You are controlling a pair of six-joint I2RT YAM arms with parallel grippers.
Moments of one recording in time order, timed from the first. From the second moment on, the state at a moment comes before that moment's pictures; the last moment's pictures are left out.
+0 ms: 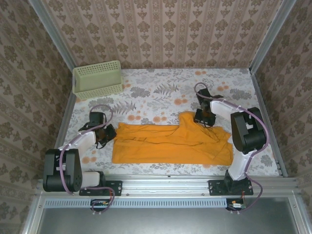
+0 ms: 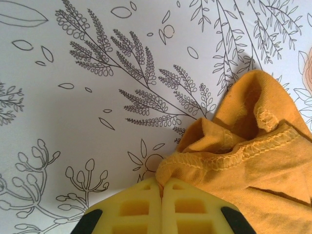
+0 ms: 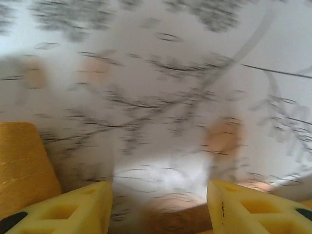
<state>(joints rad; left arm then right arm) -0.07 1.31 0.56 -0.37 0.18 -0.59 0.25 1.83 1.18 -0.72 0.07 0.57</state>
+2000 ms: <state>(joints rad) -0.08 1.27 0.56 -0.38 0.16 -0.57 0.41 1.67 1.31 -0.75 0.23 0.37</state>
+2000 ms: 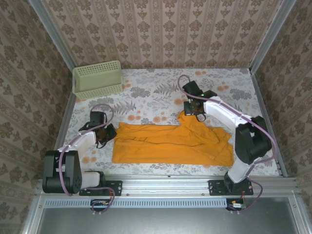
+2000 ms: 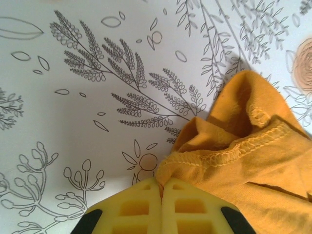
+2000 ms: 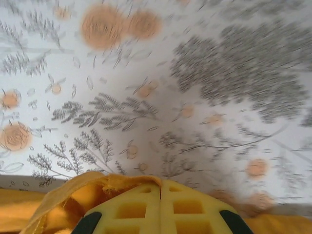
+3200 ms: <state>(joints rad) -0.06 1.33 0.63 -0.39 0.21 -0.57 0.26 1.92 1.40 -0.67 0.01 0.30</state>
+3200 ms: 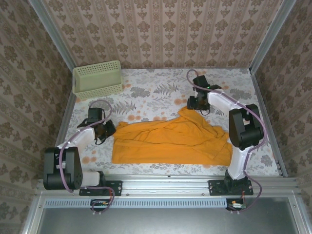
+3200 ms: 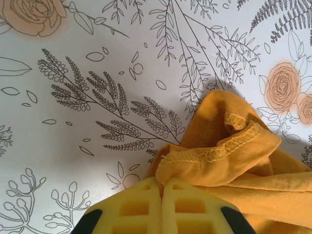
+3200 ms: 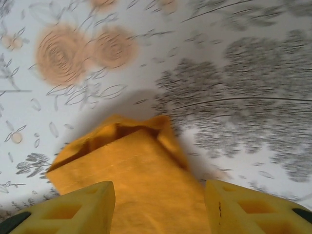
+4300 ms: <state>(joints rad) -0.03 1.29 0.62 -0.40 0.19 -0.57 0.10 1.92 1.52 -0.73 0.26 0.29</state>
